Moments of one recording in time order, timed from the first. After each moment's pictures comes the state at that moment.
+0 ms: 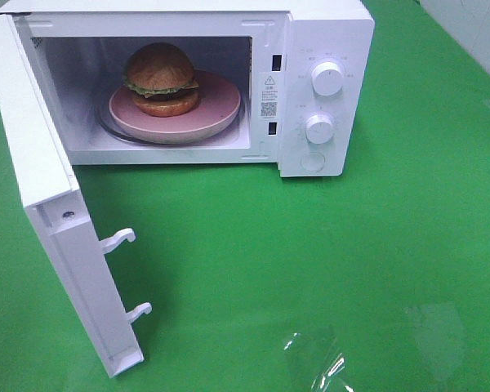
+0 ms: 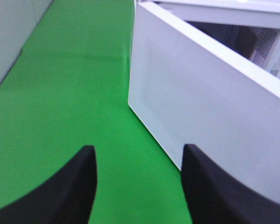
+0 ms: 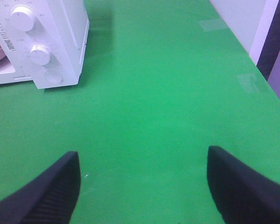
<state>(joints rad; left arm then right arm) 0.00 0.00 -0.53 -0.09 0.95 0.01 0.08 0.00 -0.49 -0.13 0.97 0.17</state>
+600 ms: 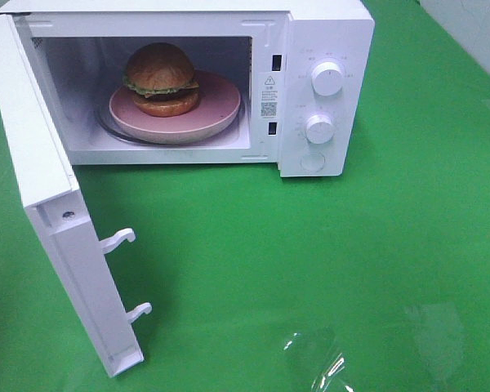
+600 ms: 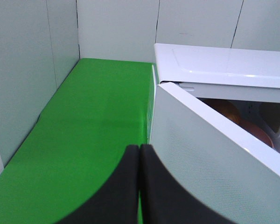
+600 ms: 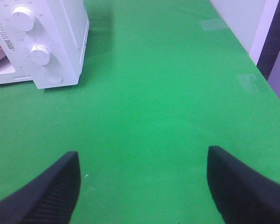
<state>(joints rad) 0.00 0.31 -0.46 -0.04 0.38 0.00 0.08 0.00 -0.49 -0.13 0.97 0.17</state>
